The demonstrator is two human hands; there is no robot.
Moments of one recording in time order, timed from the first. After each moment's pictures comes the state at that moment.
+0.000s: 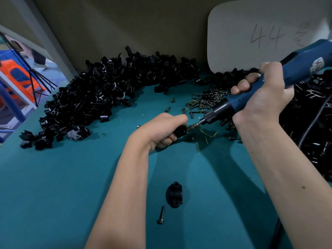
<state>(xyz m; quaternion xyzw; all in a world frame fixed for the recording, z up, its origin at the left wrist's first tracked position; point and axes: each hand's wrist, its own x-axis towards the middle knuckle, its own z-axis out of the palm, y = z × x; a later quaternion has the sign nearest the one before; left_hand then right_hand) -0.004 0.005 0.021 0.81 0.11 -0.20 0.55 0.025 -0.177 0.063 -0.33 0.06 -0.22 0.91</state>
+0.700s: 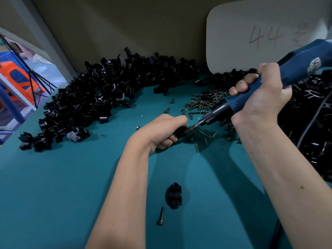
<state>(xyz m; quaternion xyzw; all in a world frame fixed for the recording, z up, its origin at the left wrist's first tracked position) -0.004 0.002 0.020 0.80 0.10 -0.21 0.56 0.024 -0.177 0.064 -0.34 0.05 -0.22 0.91</state>
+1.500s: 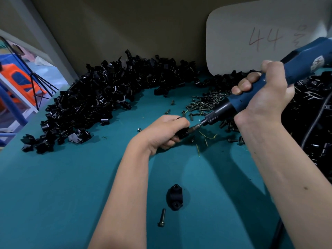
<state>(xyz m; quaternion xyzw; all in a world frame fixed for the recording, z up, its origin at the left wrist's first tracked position) -0.009 0.005 0.018 0.79 0.06 -0.20 0.58 0.022 -0.182 0.069 -0.33 0.04 -0.20 0.92</state>
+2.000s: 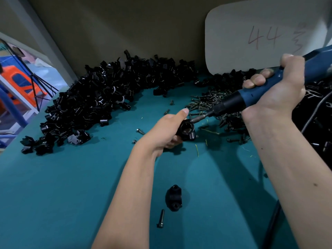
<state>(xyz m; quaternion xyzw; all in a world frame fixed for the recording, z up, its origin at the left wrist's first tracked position) -0.010 -0.008 0.015 0.76 0.07 -0.14 0.64 0.038 -0.201 0.071 -0.26 0.10 -0.21 0.94</state>
